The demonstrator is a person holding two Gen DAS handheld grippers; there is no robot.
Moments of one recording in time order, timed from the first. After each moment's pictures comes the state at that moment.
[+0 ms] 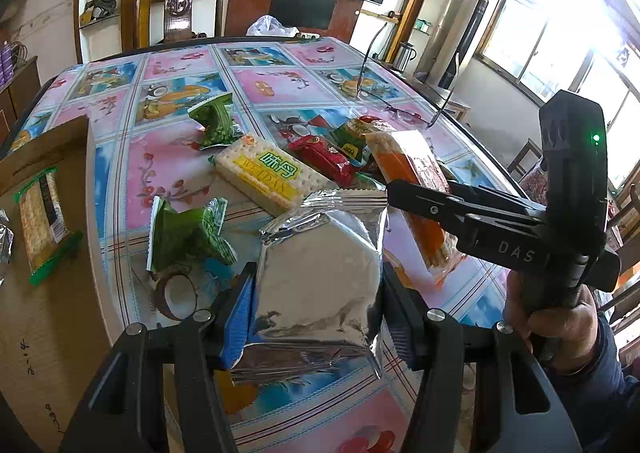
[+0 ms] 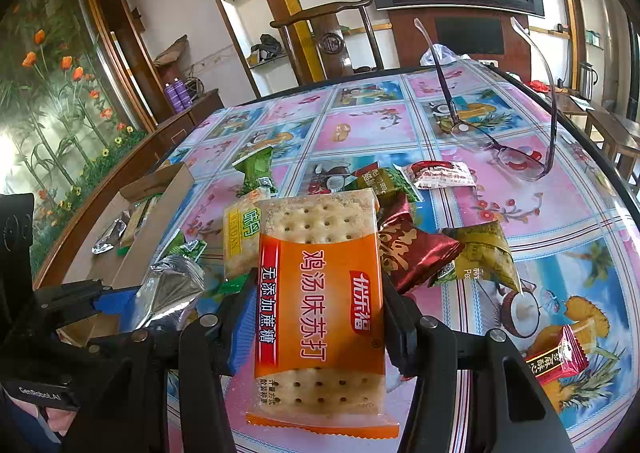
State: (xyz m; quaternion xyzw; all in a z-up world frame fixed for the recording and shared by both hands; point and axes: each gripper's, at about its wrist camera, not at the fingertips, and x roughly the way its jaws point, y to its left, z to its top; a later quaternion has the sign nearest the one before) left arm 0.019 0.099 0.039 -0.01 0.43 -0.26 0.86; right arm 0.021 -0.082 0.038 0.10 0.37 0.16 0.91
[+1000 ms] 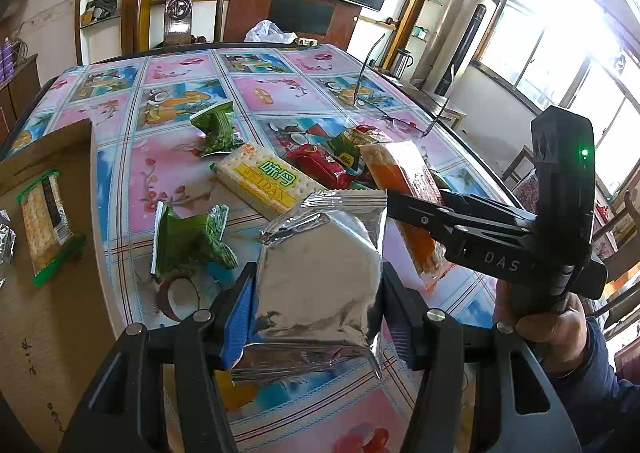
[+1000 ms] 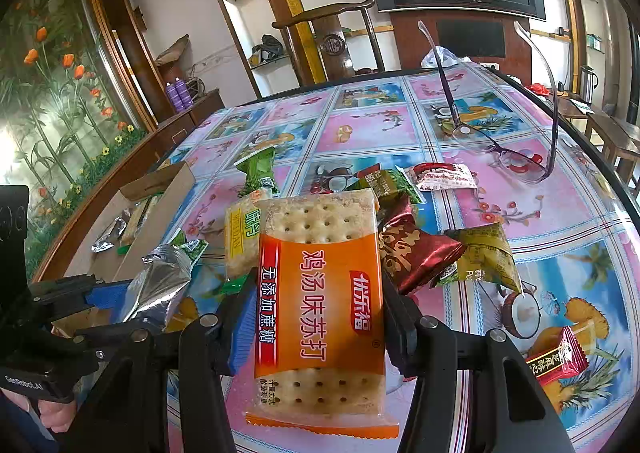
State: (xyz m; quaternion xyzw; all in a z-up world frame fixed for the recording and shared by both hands) left arm 0.018 0.103 0.046 -0.02 0.43 -0.27 0.86; right arm 0.020 -0.080 0.039 0.10 0.37 0.16 0.91
